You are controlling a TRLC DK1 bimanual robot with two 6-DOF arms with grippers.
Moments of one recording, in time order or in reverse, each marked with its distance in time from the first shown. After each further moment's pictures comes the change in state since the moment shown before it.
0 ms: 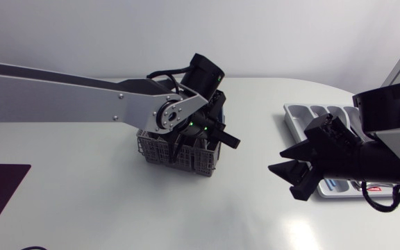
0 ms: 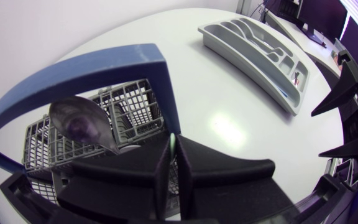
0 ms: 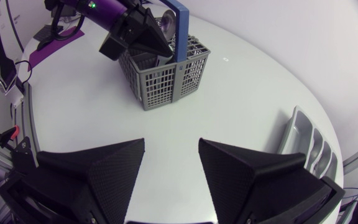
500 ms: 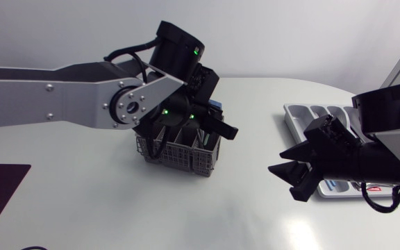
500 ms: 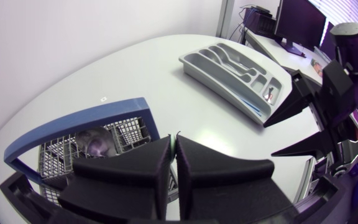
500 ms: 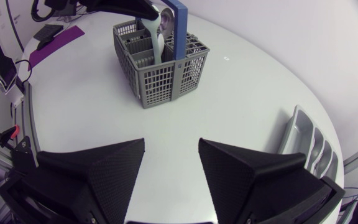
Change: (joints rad) left arm 0.000 -0.207 -0.089 0.031 0.102 0.030; right arm 0.001 0.000 -0.003 0.000 0.000 0.000
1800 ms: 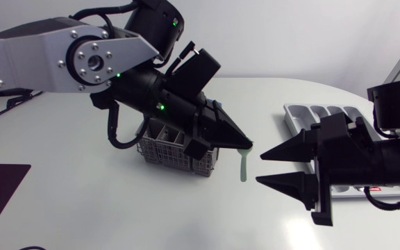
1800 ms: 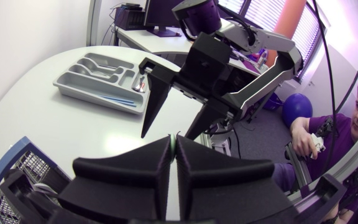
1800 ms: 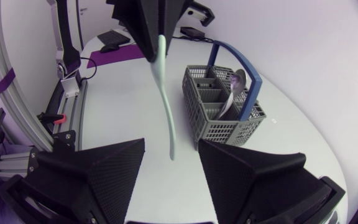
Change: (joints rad) left arm 0.061 -0.069 0.106 -0.348 0.817 0.393; right arm 0.027 -0.079 0.035 -0.061 -0.383 -0.218
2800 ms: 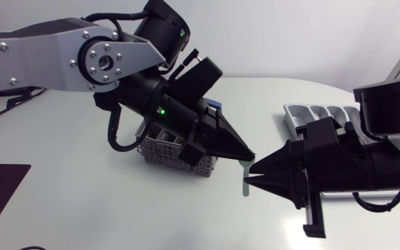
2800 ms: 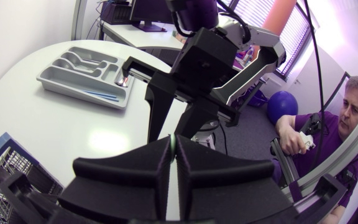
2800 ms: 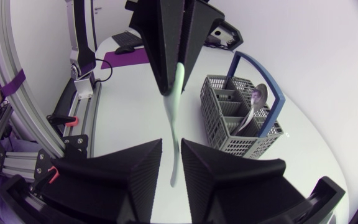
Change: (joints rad) left arm -0.006 0.030 0.021 -0.090 0.087 0.052; right arm 0.139 -0.003 0.001 0.047 0.024 0.058
